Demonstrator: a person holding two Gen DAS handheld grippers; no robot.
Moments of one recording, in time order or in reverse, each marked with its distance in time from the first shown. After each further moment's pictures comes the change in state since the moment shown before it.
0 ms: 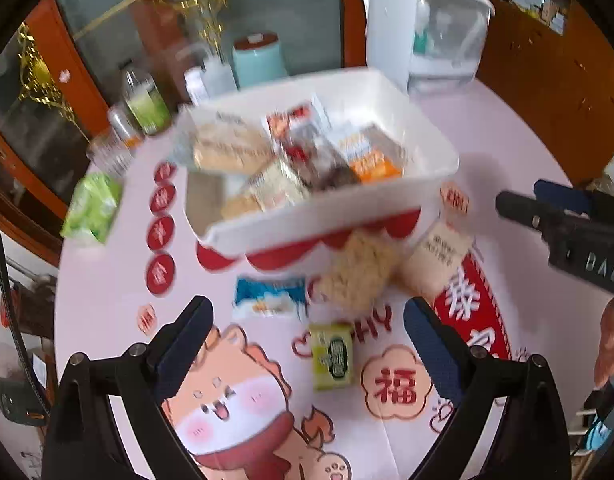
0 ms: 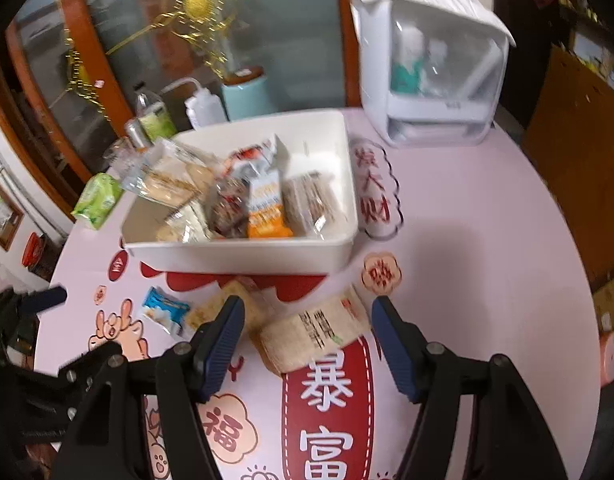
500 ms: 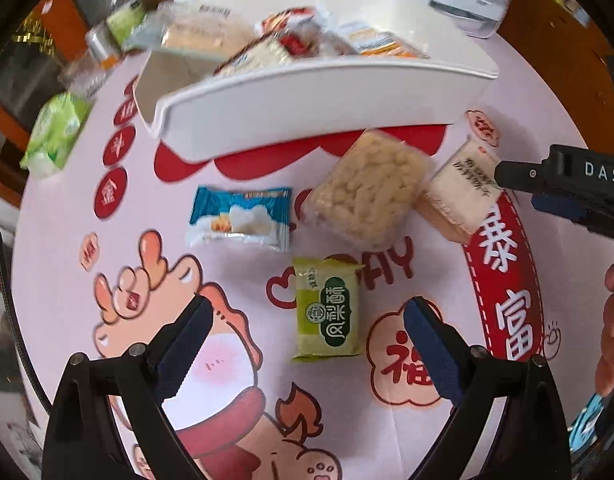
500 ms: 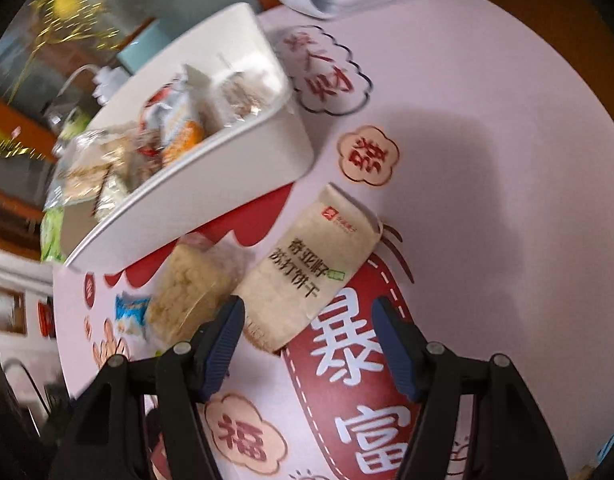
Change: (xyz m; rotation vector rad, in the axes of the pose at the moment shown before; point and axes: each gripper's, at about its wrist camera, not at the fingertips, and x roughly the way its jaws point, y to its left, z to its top) left arm 0.086 0.000 -0.050 -0.080 0.170 -0.042; right arm 0.092 -0.033 -0.031 0.393 0.240 0.009
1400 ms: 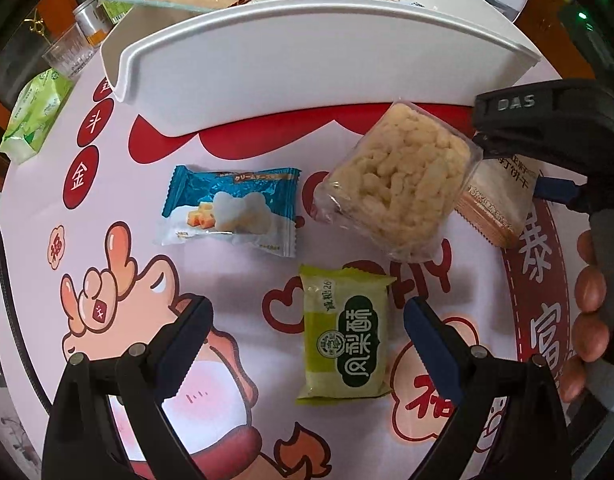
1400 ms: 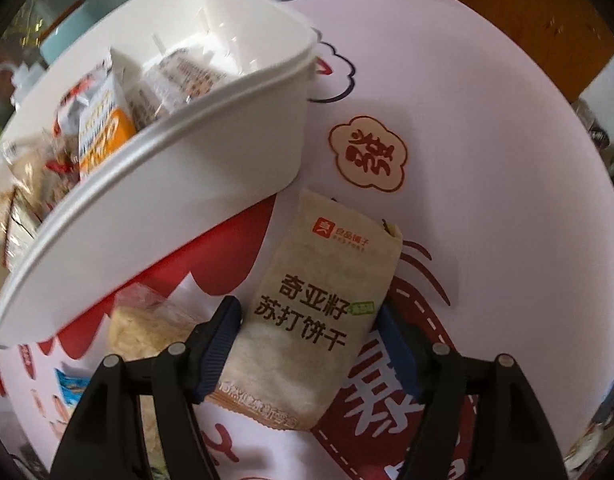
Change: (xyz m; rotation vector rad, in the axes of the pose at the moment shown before) left arm 0.054 0.009 0.015 -0.012 0.042 -0.005; right arm 0.054 0.065 0.013 0.047 -0.018 -0.308
